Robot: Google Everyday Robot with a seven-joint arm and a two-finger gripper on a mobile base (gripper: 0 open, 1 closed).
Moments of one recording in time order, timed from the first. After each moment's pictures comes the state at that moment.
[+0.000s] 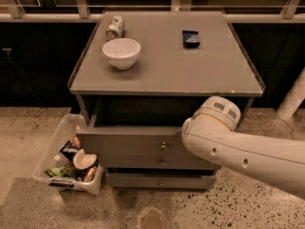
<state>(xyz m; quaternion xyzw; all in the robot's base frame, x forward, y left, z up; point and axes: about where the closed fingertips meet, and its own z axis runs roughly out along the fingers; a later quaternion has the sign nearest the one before) 0.533 -0.138 0.676 -0.66 0.70 -0.20 0.19</state>
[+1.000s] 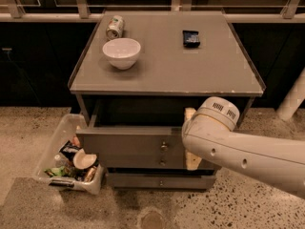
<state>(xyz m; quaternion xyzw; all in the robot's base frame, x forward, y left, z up) 0.534 -0.141 0.675 -0.66 0.70 -0.20 0.19</state>
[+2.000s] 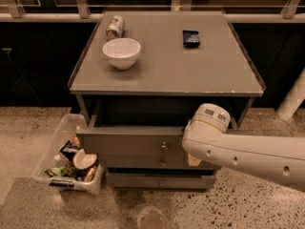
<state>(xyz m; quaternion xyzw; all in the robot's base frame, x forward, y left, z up) 0.550 -0.162 0.629 -0.64 0.72 -0.21 0.16</state>
